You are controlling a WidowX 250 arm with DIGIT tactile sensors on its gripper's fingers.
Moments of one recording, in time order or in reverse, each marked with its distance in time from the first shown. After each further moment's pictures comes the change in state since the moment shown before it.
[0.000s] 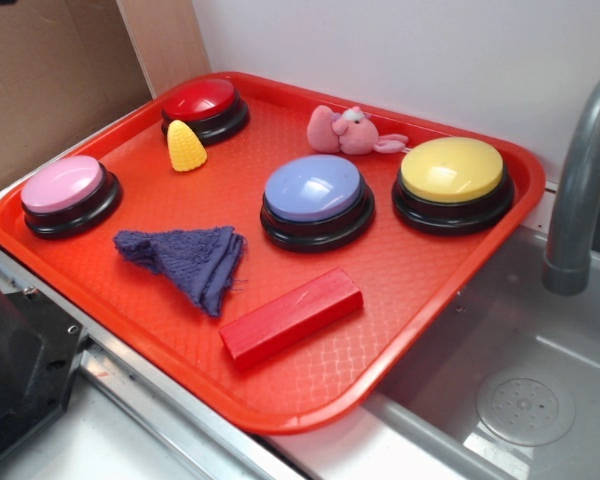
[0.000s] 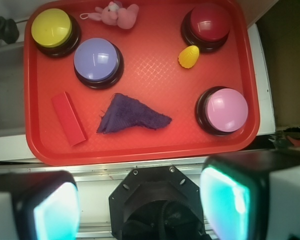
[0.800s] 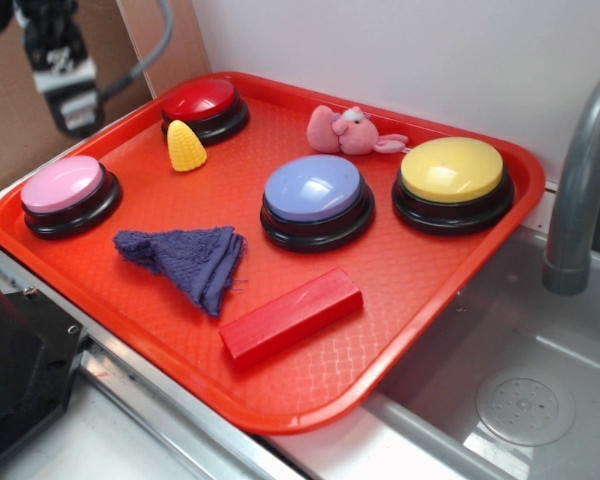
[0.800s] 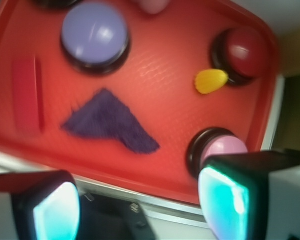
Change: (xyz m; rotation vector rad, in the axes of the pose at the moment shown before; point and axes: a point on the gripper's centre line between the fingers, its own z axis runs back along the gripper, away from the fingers) arm 0.032 0.019 -0.093 0.200 0.095 -0.501
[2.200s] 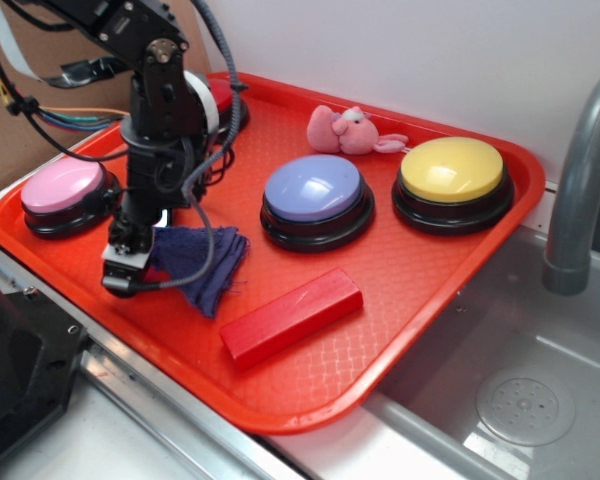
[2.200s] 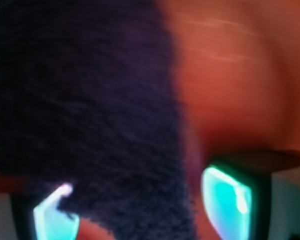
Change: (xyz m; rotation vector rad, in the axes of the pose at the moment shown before) arm 0.013 -0.018 -0.134 -0.138 0.227 -0.525
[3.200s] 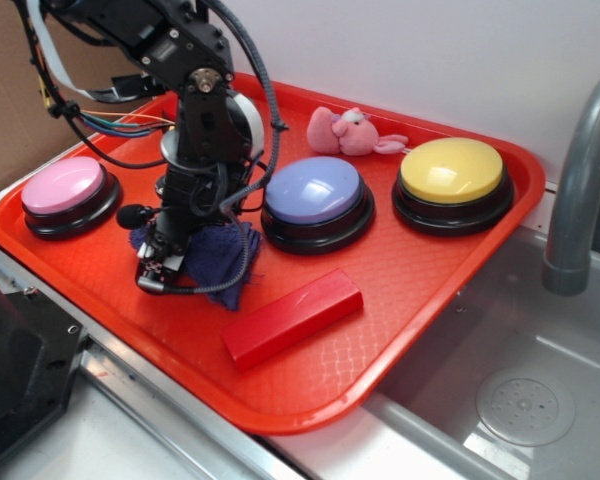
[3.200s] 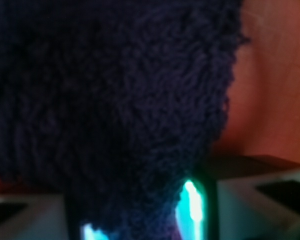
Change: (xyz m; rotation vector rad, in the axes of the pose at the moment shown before) arm 0.022 0.000 -0.002 0.116 0.059 0.031
